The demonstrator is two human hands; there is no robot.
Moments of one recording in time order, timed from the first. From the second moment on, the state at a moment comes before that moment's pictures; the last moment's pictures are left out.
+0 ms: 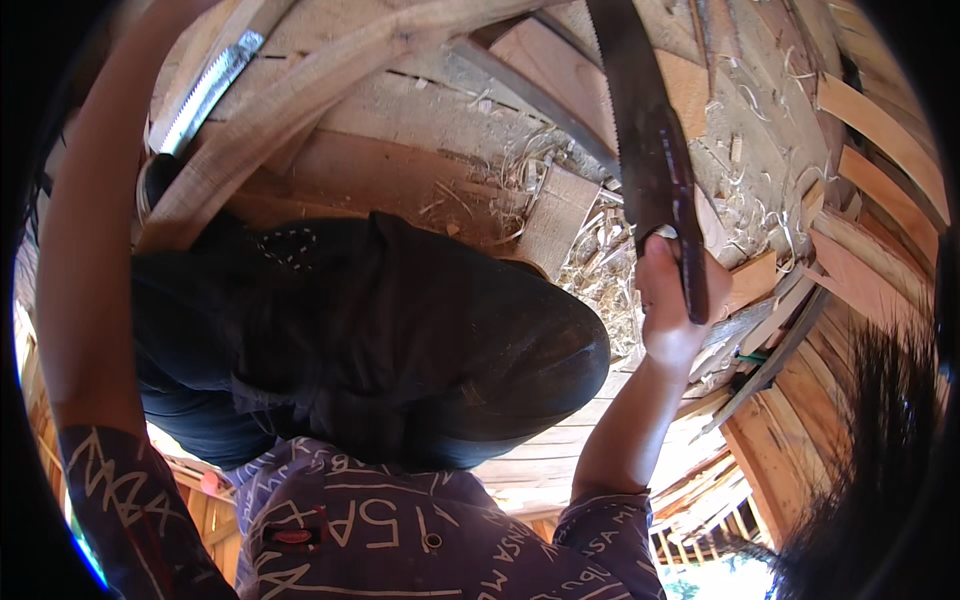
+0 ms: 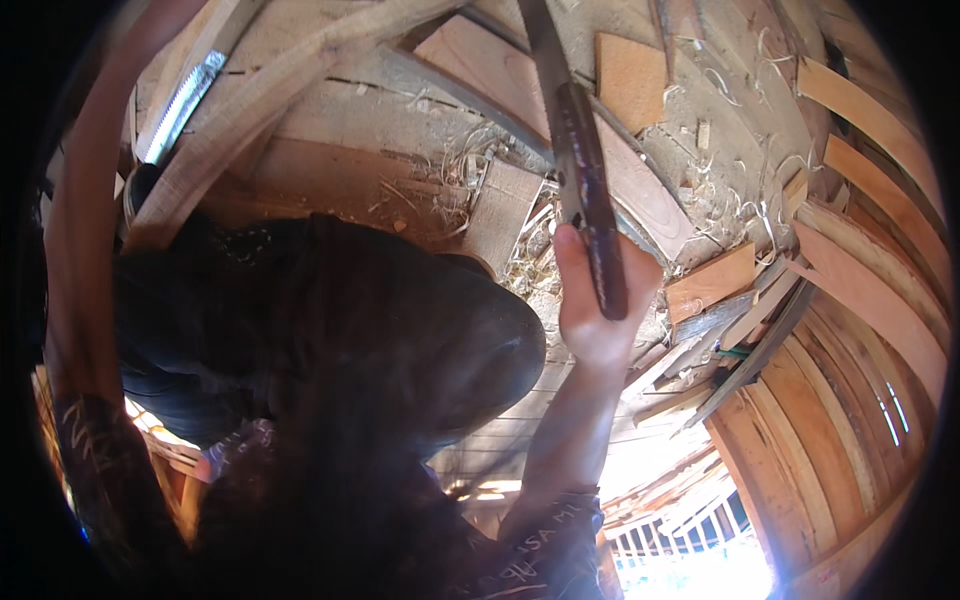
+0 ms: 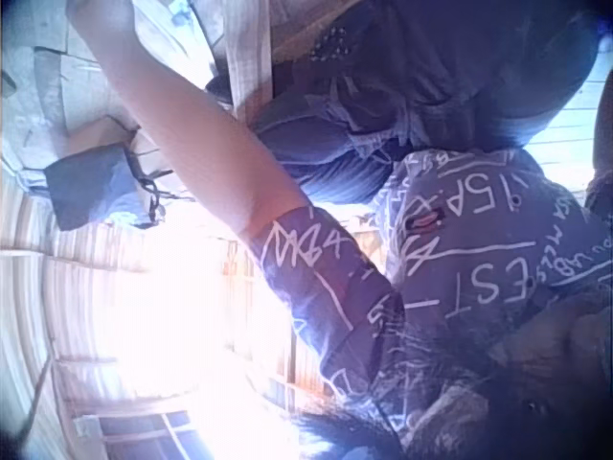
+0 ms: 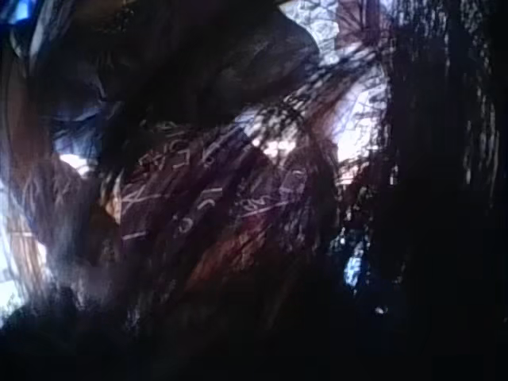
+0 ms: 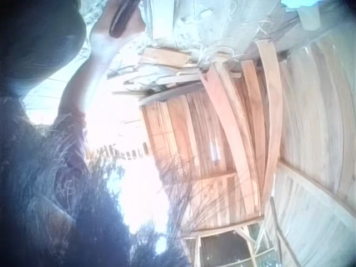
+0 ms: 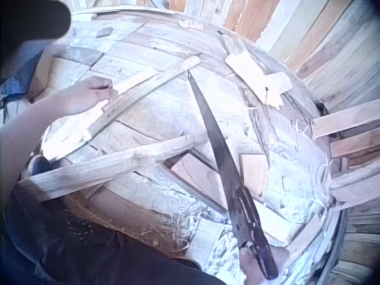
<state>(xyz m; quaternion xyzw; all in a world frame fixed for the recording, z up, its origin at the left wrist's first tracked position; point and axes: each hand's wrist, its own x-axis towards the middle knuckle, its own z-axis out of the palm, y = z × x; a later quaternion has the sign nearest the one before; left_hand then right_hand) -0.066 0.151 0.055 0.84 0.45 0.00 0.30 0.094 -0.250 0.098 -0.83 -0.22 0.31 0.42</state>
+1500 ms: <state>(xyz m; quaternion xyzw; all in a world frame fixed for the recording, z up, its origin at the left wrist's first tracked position) -0.230 -0.015 0.071 0.90 0.40 -0.12 0.11 -0.079 -0.345 0.171 -0.87 -0.21 -0.03 0.44</state>
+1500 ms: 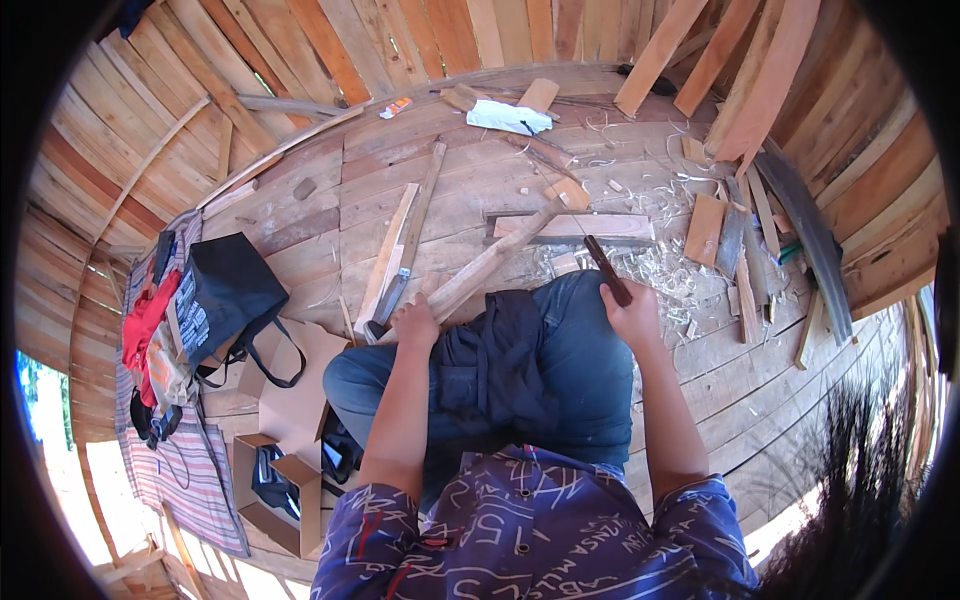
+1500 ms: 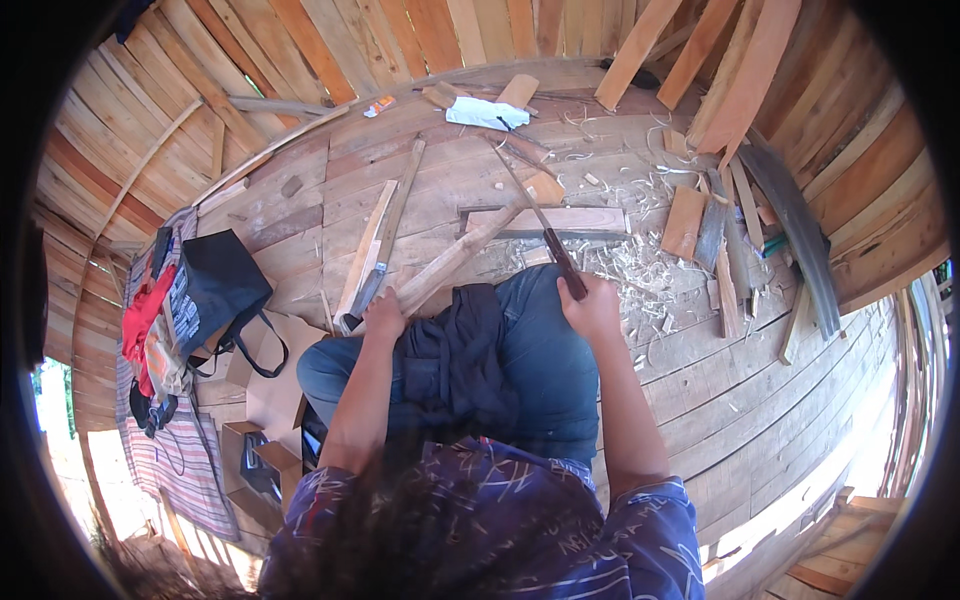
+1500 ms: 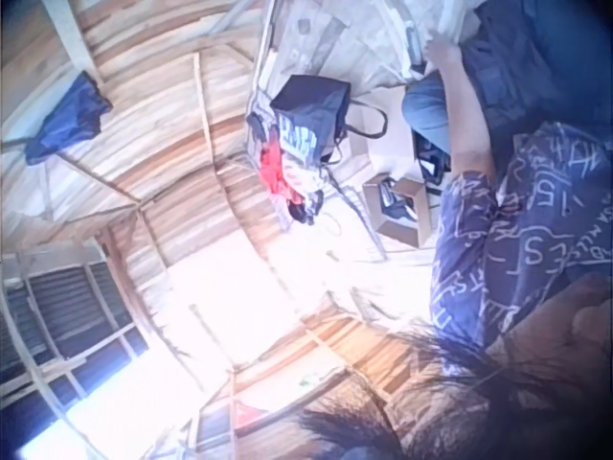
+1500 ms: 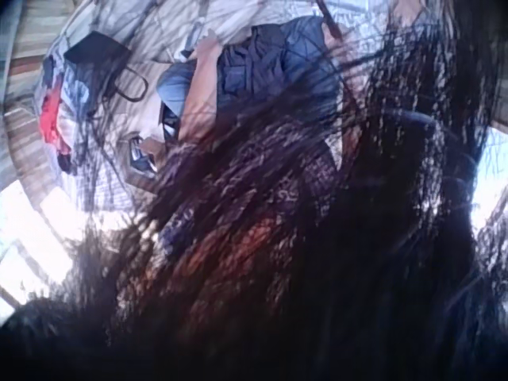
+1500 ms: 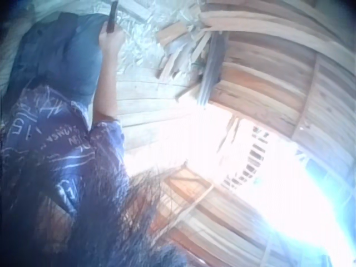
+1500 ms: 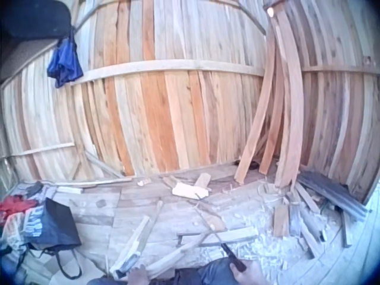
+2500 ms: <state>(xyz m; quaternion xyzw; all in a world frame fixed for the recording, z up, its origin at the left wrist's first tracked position) -0.089 -0.048 0.038 0.91 0.16 -0.24 0.31 -0.038 -0.426 0.090 -0.86 -0.06 0.05 0.51</state>
